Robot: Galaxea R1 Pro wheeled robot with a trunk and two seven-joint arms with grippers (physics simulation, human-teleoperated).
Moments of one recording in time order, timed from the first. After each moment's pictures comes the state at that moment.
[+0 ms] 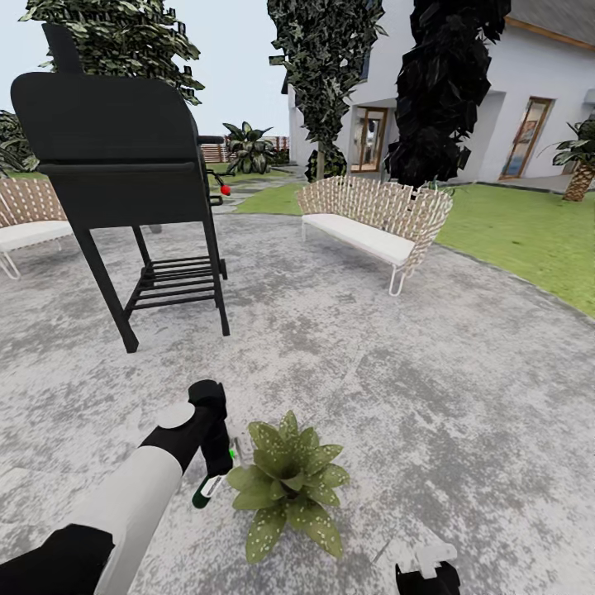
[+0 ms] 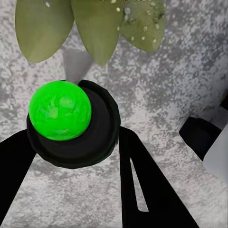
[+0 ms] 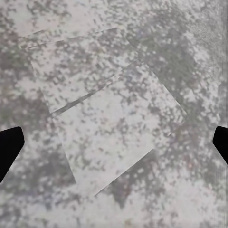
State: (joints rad) left arm -0.86 -0.07 -0.16 -0.70 -1.42 0.60 -1.48; right arm -0.45 -0.03 0.23 -0.05 -0.05 -0.33 -0.17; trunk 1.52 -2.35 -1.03
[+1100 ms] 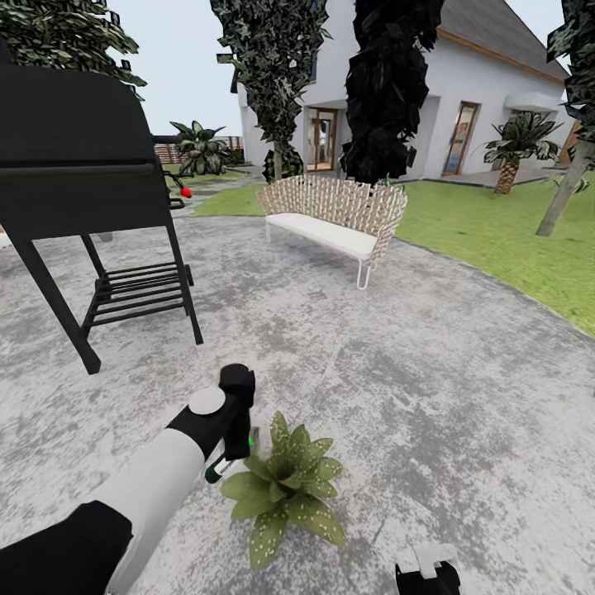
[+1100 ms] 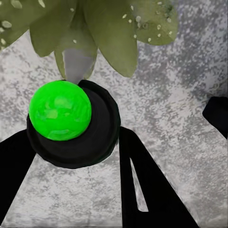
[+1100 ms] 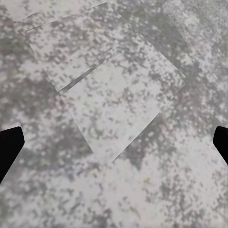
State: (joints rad) left arm -0.94 -0.13 -0.37 -0.72 -1.46 0.59 -1.56; right arm -0.45 -0.03 0.23 -0.05 -0.05 -0.33 -0.17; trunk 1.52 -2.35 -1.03
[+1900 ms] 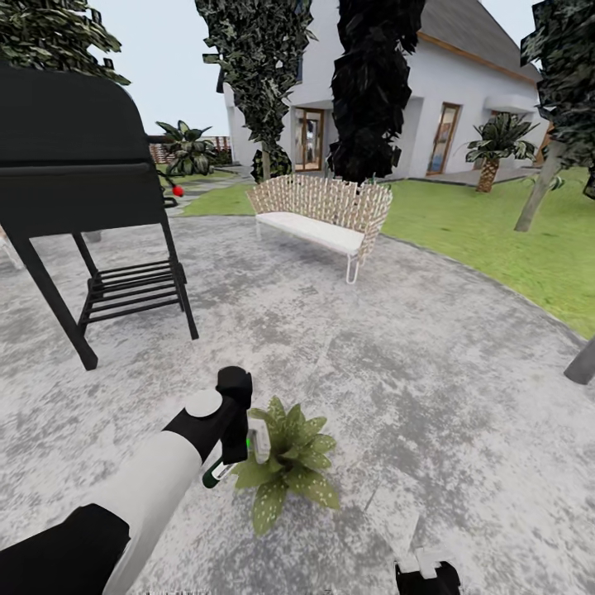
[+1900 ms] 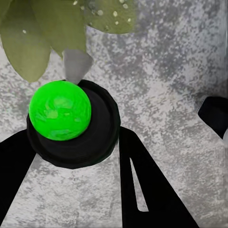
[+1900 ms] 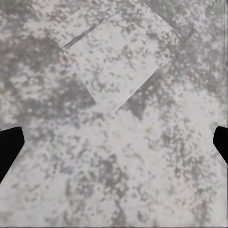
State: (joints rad) left arm -0.93 -0.12 -0.36 -0.72 -1.45 0.60 -1.56; right arm -0.45 -0.03 0.23 -0.05 -0.05 -0.33 -0.17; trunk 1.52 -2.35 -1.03
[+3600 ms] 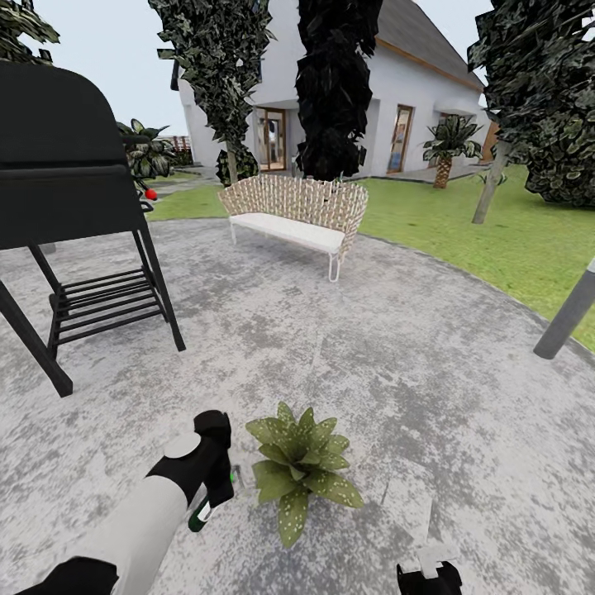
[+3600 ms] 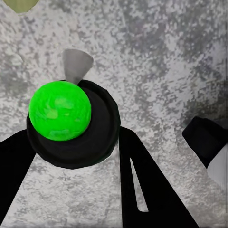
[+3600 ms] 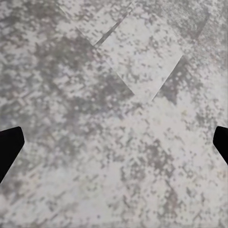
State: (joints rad) left arm -0.77 -0.11 -0.11 -0.65 -1.46 0.62 -1.30; right arm -0.45 -0.04 0.23 -0.05 -0.05 -0.33 -0.17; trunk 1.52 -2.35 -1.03
